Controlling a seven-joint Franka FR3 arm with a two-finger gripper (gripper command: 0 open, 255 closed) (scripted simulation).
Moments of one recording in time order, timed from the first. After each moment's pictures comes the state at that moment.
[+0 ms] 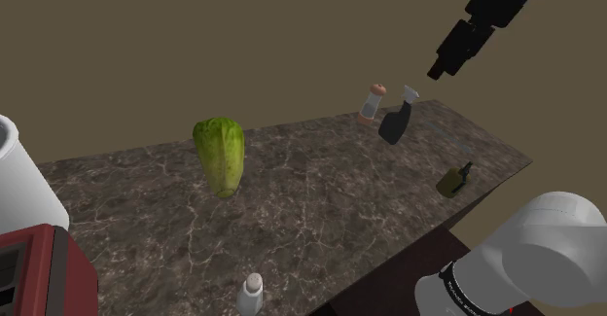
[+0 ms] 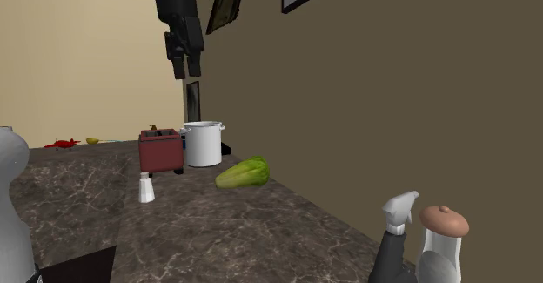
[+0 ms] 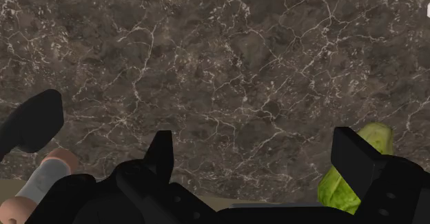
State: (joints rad) arm 0.00 -0.80 -0.04 -2.27 0.00 1.57 -0.09
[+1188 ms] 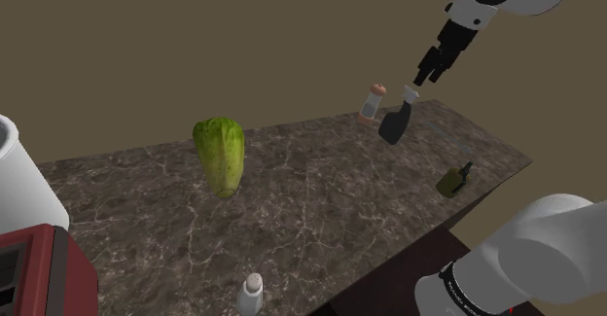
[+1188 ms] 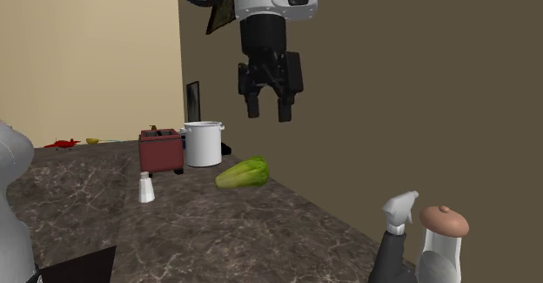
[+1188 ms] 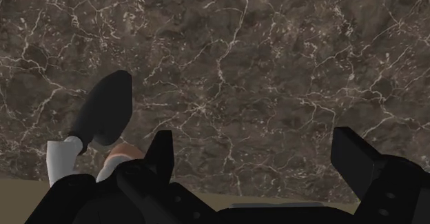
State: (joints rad) arm -0.07 -0.43 -0.32 -2.18 -0.10 1.84 -0.37
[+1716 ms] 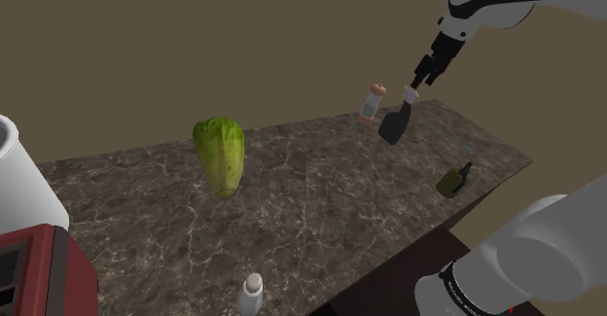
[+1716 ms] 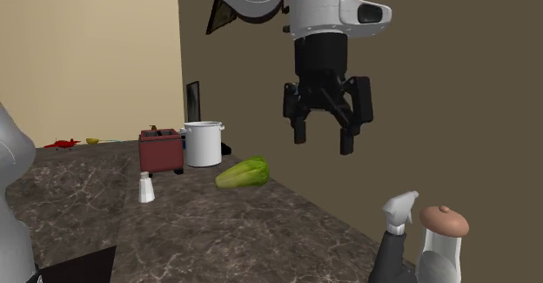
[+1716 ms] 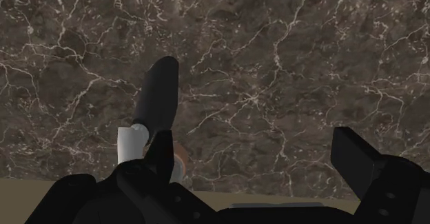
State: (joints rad) arm -0.09 -0.16 -0.45 -2.03 -0.05 1.93 -0.53
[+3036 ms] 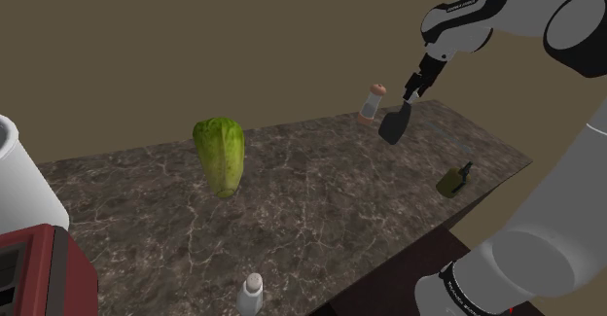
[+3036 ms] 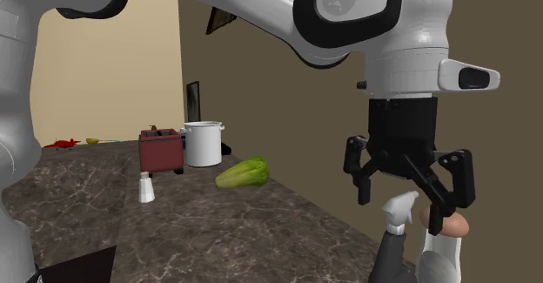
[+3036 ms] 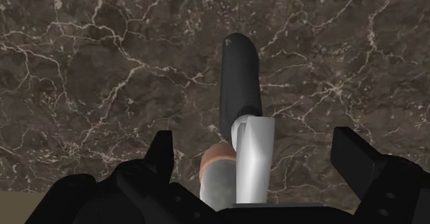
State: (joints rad) arm -0.17 0.22 -0.52 -1.84 0.14 2.06 -0.73
